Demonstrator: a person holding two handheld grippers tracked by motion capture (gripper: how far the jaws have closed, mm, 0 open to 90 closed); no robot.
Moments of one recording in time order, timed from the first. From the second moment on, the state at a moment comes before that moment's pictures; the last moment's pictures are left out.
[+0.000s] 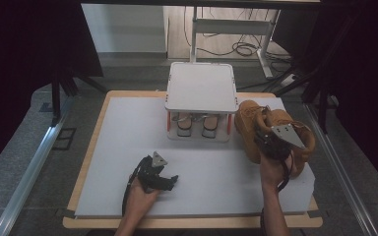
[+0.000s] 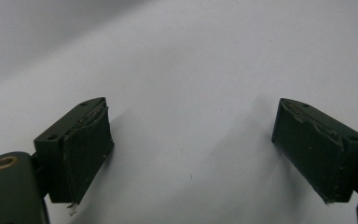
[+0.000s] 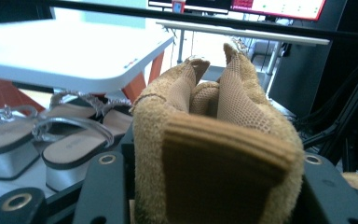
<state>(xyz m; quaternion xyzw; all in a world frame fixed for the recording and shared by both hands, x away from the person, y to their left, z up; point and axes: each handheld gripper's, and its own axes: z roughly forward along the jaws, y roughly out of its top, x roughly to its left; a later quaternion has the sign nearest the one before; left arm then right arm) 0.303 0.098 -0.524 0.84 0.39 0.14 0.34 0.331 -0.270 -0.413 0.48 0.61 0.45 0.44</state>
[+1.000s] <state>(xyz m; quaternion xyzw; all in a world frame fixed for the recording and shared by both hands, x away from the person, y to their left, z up) 0.303 0.098 -0.524 0.84 0.39 0.14 0.34 0.330 -0.288 -0.352 0.45 0.57 0.49 0.48</state>
